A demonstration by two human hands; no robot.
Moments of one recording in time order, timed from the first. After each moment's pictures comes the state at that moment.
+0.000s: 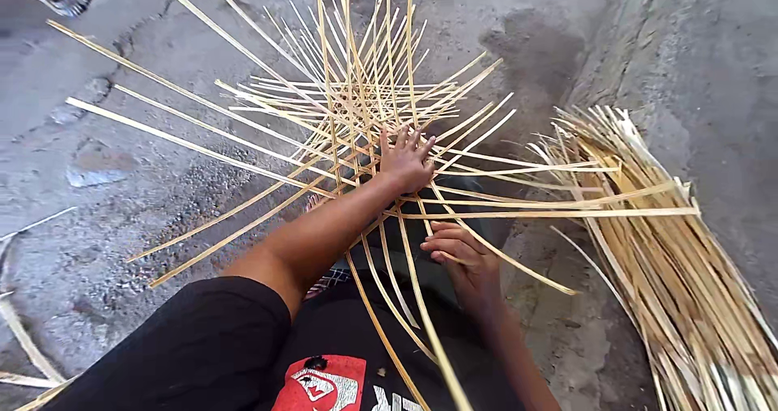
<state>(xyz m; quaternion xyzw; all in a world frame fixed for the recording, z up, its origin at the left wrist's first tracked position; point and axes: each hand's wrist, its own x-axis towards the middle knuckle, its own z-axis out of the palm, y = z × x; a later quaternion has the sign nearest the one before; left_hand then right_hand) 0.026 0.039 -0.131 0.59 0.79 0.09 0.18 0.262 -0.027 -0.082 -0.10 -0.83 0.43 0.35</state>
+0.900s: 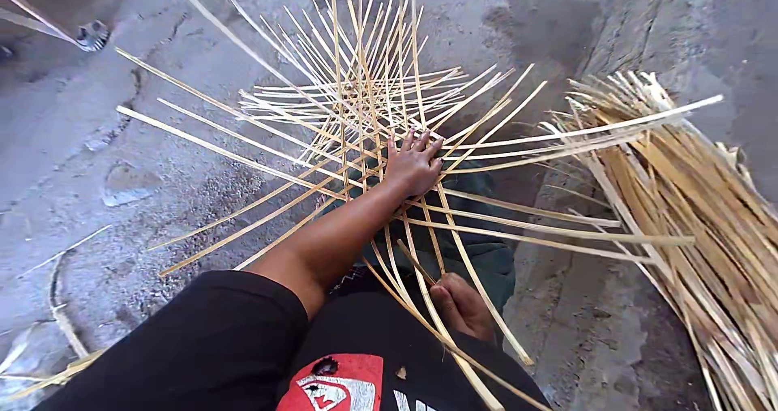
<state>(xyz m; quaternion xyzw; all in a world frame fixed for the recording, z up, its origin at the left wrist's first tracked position) 0.044 0.036 -0.150 0.60 0.77 0.09 0.20 0.290 -0.108 -0.108 -0.19 -0.74 0.53 0.37</state>
